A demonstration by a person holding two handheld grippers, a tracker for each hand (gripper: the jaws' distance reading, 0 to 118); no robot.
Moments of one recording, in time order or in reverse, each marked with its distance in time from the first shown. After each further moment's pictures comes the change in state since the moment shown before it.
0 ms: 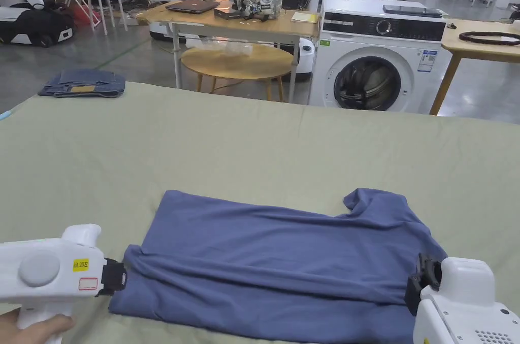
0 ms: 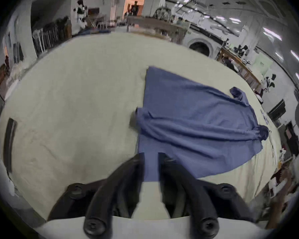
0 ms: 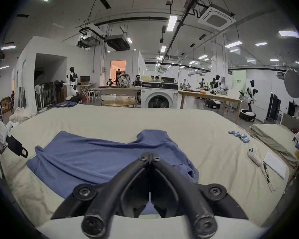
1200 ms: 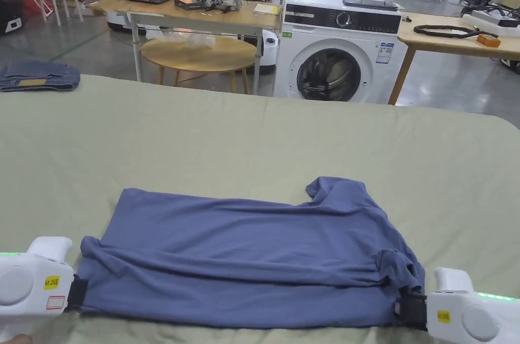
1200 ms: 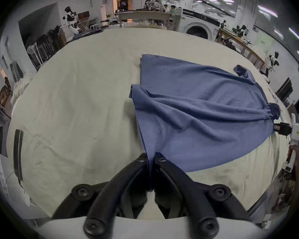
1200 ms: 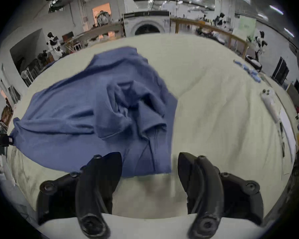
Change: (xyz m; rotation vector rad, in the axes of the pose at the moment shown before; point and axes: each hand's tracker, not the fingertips) left arm 0.029 -0.023 0.004 -0.028 0.109 -0.156; right arm 0.124 -0.064 -0.106 -0.669 0.015 -0.103
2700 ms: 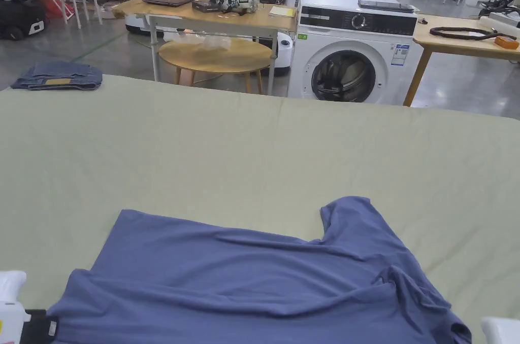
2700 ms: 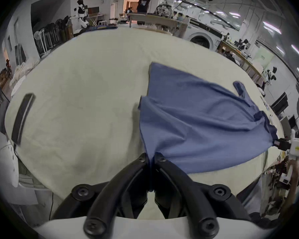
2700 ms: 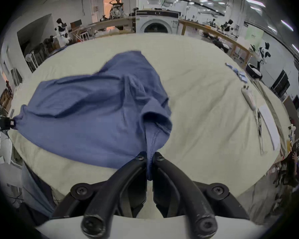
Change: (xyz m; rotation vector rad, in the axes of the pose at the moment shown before) left arm -0.050 -0.086 0.052 0.030 -0.056 0.107; right arm -0.021 -0.085 0.121 -0.026 -0.042 0.103
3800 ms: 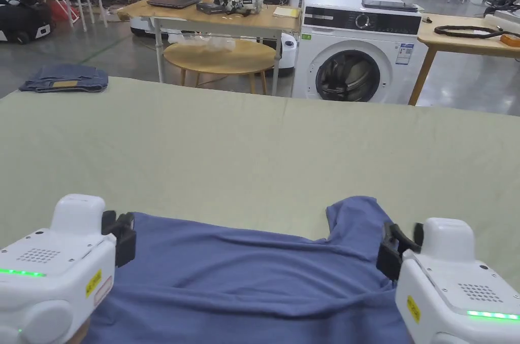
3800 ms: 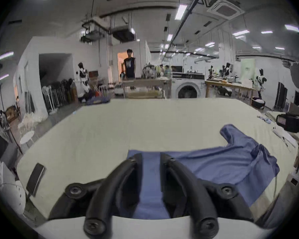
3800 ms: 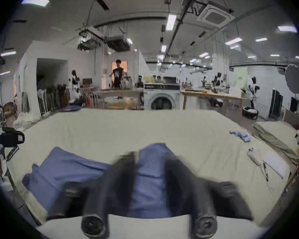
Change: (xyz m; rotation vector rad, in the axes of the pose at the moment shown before) left arm 0.110 0.048 0.034 0.609 0.074 -0.208; right arm -0.108 0.067 0.042 0.713 0.040 -0.029
